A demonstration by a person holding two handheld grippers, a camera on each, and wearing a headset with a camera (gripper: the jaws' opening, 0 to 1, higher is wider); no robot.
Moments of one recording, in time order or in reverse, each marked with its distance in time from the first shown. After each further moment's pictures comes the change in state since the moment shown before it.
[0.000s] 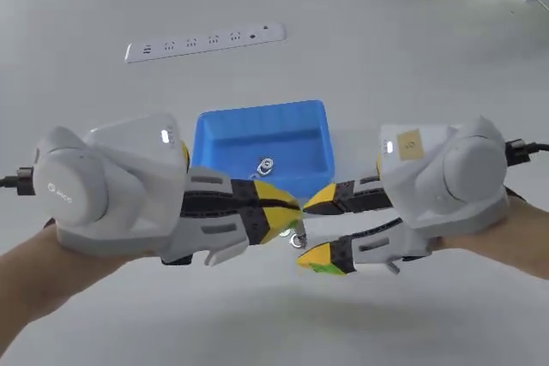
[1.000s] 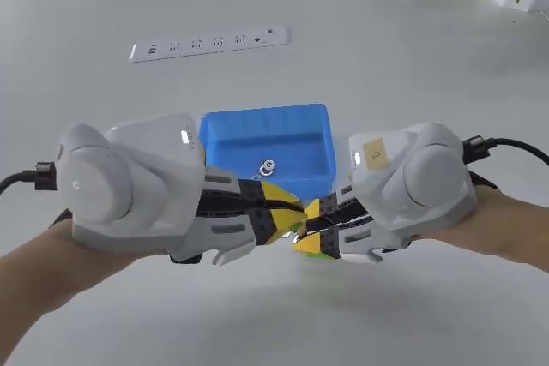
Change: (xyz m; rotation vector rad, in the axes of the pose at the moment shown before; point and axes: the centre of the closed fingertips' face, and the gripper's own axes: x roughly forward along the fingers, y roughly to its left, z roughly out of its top) left arm 0.003 -0.002 -0.001 0.009 0.033 0.028; right arm 0.011 0.001 -0.010 -0.120 0.093 0.019
